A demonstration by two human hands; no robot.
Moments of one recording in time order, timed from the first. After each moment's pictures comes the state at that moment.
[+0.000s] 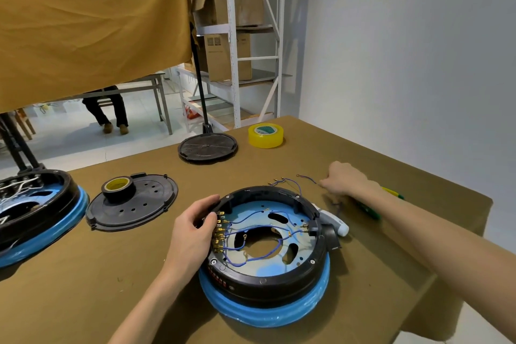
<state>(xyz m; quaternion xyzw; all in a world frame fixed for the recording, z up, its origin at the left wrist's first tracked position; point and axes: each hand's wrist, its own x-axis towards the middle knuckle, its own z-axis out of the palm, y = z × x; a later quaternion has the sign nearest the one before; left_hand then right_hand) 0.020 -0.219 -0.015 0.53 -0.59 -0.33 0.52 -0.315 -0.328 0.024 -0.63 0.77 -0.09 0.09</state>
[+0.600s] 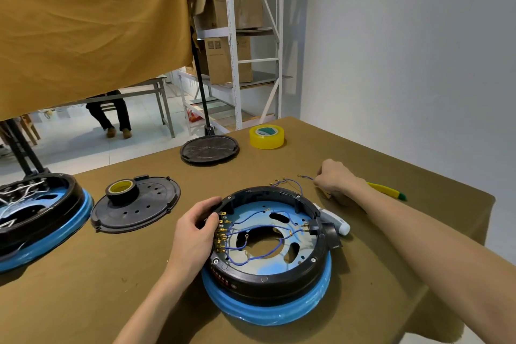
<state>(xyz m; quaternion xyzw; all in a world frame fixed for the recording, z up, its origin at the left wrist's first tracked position) 0.019 -0.216 -0.013 0.53 -0.58 -0.33 0.52 -0.307 -0.353 0.013 -0.63 0.75 -0.13 0.15</state>
